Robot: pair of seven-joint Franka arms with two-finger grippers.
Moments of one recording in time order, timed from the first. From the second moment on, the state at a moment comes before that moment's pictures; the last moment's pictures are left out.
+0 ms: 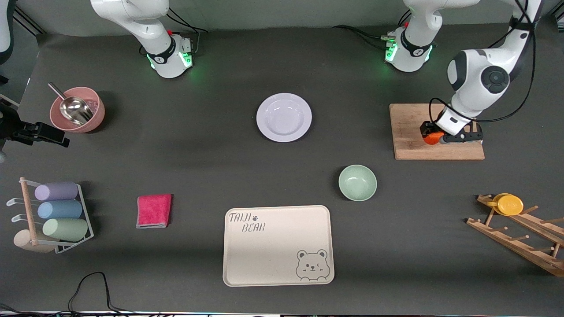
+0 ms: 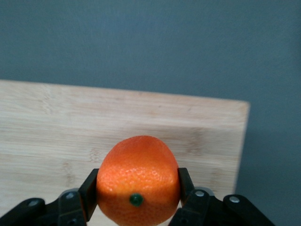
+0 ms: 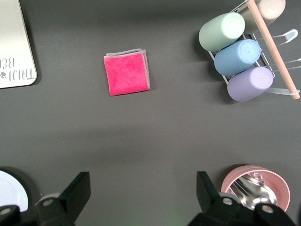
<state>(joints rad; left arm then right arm) -0.03 -0.10 0.03 -2.65 0.02 2.53 -0.10 -0.01 0.08 -0.08 -1.53 -0.01 1.56 0.02</state>
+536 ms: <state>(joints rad) -0.24 -0.15 -0.02 -2.31 -0.04 2.12 -0.47 -0.01 0.08 -0.08 -1.53 -0.01 1.55 0.02</state>
